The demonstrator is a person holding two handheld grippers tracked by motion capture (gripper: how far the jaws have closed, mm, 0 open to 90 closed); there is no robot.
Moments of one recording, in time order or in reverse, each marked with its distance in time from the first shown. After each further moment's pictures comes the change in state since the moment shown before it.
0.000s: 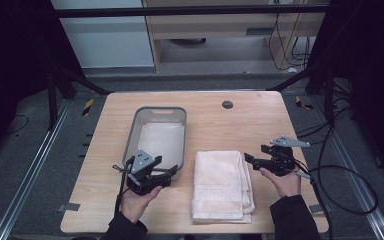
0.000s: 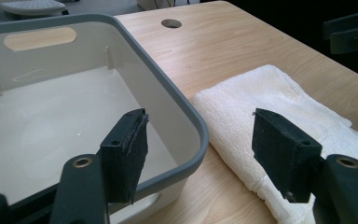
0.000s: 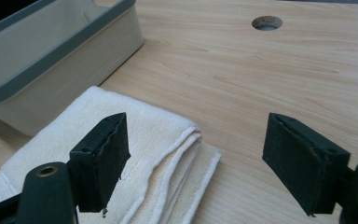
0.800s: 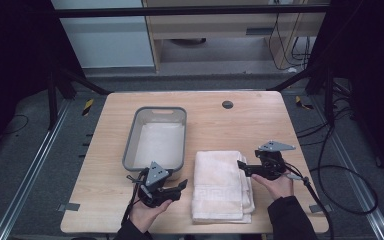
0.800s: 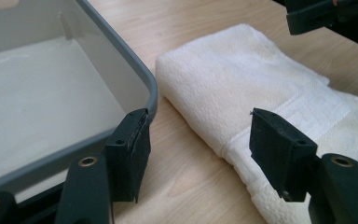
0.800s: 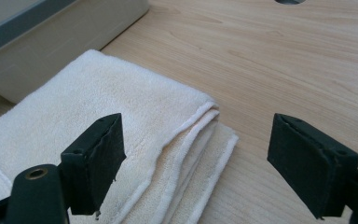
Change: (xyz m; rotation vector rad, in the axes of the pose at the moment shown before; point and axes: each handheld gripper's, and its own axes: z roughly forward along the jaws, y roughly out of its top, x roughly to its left) left arm -0.027 -0.026 0.013 0.092 -0.053 0.050; right arm 0.013 -0.013 0.020 0.082 -0.008 -0.072
